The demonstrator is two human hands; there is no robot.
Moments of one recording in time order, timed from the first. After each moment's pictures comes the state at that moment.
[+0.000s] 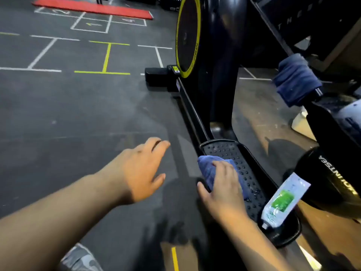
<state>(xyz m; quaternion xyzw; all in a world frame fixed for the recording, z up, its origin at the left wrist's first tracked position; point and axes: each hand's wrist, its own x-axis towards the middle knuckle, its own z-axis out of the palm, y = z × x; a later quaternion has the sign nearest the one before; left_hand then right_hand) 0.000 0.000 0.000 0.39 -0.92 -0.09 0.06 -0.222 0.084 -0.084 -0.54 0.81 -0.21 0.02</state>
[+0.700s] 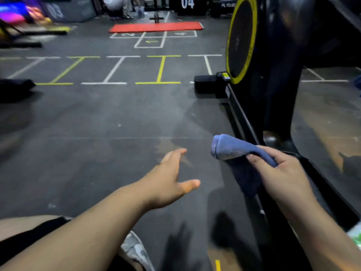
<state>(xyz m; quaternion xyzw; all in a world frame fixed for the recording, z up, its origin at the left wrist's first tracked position) 0.046 0.002 -0.019 0.53 -0.78 -0.31 0.13 -0.199 0.046 0.004 -0.47 0.64 -0.51 0.32</state>
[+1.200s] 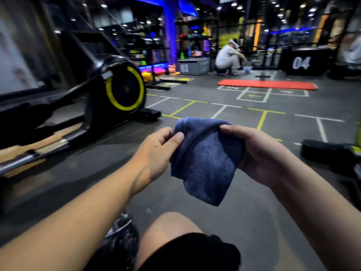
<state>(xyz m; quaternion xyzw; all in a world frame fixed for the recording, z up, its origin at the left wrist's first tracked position) 0.280 0.060 0.144 0.60 -0.54 -0.26 0.54 0.088 -0.028 0.165 -0.53 0.30 -0.34 0.72</state>
